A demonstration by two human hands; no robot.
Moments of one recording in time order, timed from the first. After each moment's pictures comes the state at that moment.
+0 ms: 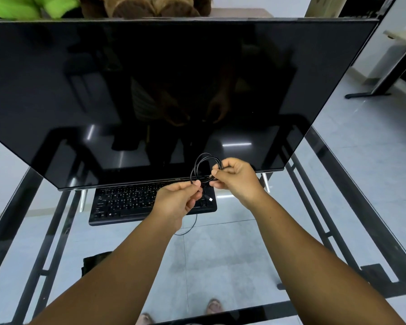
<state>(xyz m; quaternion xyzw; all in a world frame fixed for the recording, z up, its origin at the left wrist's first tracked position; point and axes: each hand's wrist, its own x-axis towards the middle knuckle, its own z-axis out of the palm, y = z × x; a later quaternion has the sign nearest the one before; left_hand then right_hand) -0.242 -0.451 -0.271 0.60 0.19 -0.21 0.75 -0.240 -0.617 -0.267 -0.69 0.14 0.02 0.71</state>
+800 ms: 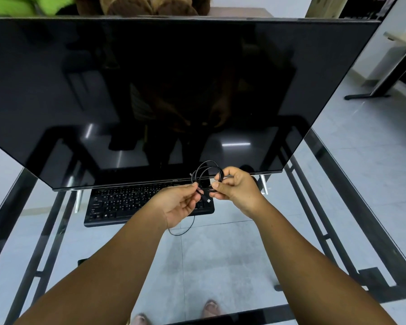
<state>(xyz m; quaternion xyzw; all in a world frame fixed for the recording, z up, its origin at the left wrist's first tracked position) -0.222 -0.451 -0.272 0.53 0.21 -0.35 0.74 -0.247 -0.629 -0.285 -0.68 0.12 0.07 0.72</state>
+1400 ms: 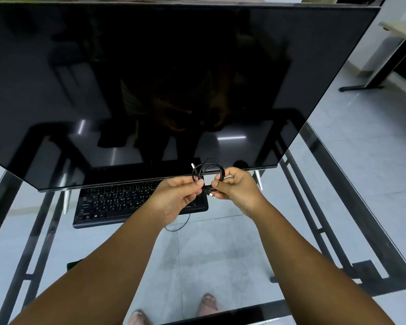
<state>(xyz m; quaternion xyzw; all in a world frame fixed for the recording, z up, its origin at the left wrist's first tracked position) -0.215 -0.463 -0.290 0.58 0.08 -0.29 0.75 -0.245 -0.642 -0.299 -0.68 0.16 0.06 0.71</state>
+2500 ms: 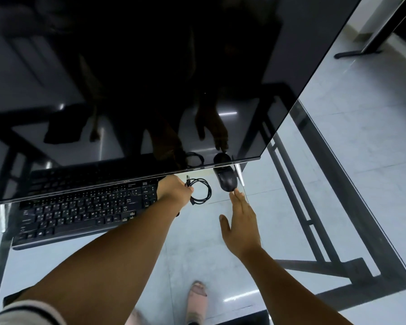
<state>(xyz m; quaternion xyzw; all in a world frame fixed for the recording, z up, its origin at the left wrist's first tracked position) -0.157 -0.573 -0.393 0.90 0.10 -0.25 0.33 -0.304 -0.716 -0.448 -0.95 0.17 -0.02 0.27</state>
